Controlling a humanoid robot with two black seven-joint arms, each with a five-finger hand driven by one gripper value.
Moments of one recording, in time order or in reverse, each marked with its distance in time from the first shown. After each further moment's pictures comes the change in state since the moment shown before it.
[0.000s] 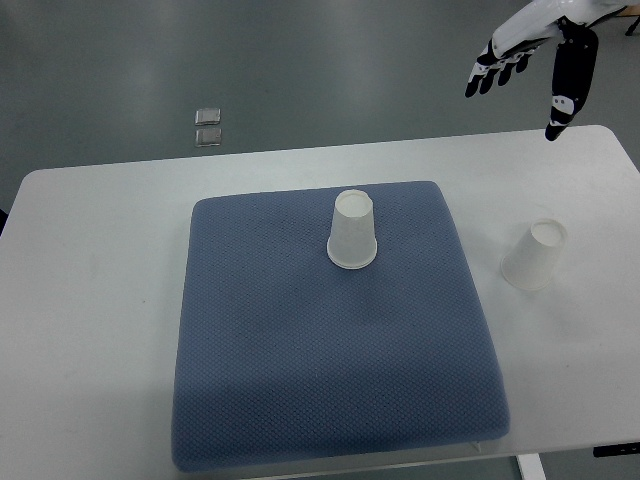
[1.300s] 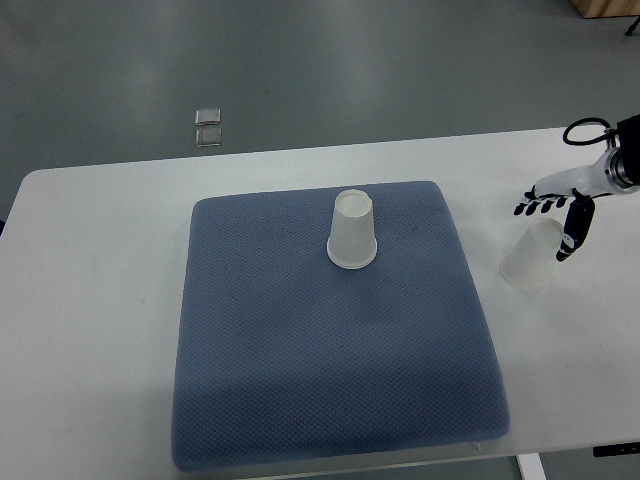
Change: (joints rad) left arm 0.002 0.000 0.000 -0.003 -0.003 0.001 0.002; right arm -0.732 -0.015 0.057 -0.221 0.005 -0.406 -0.056
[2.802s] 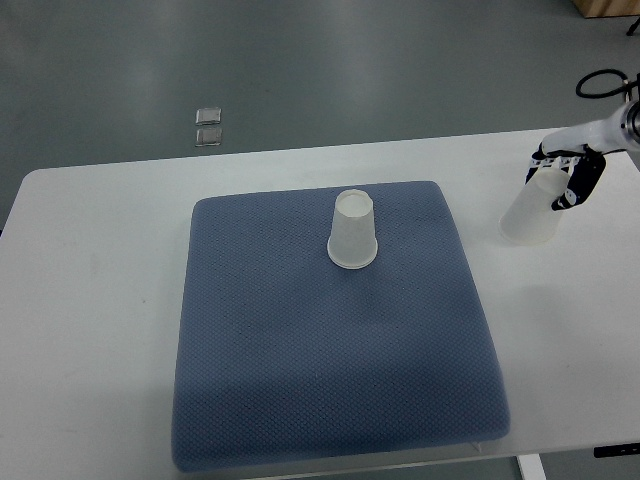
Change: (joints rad) left arm 0.001 0.000 0.002 -0.001 0.001 -0.001 -0.001; right arm 0.239 -0.066 -0.004 0.060 -0.008 0.112 0.001
